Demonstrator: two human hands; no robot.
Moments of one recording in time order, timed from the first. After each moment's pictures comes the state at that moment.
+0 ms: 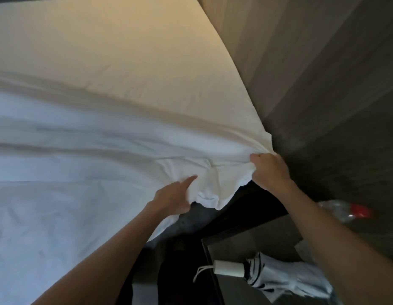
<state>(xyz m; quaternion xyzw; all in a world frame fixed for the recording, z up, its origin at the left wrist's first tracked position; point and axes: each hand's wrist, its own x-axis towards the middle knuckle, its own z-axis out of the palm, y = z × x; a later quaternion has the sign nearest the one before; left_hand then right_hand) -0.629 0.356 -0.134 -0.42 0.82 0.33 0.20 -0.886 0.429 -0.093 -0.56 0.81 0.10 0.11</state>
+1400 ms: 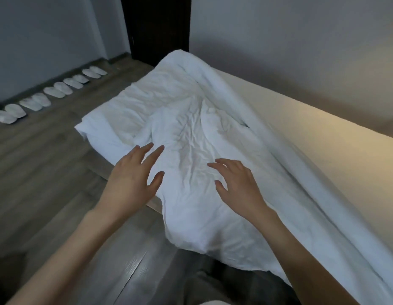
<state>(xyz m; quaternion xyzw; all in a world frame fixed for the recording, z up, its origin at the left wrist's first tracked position) 0.134 0.479 0.159 -0.75 0.63 0.02 -0.20 -0.104 0.370 0.127 -0.89 0.42 -0.12 0.14</state>
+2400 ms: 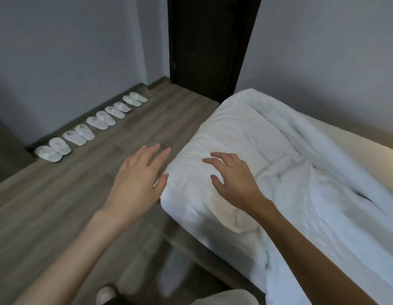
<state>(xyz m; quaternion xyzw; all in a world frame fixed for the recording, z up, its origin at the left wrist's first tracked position) 0.703 0.328 0.179 -0.77 0.61 0.04 -0.17 0.499 0.192 0.145 -0.92 0.36 -0.13 0.11</state>
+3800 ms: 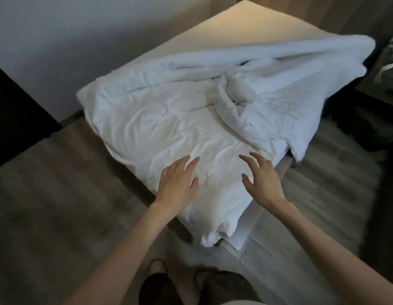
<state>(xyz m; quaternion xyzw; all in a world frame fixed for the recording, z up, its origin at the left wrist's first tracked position) 0.948 -0.096 0.076 -0.20 0.96 0.19 0.03 0.802 0.100 0.041 -0.32 0.93 -0.17 0.06</state>
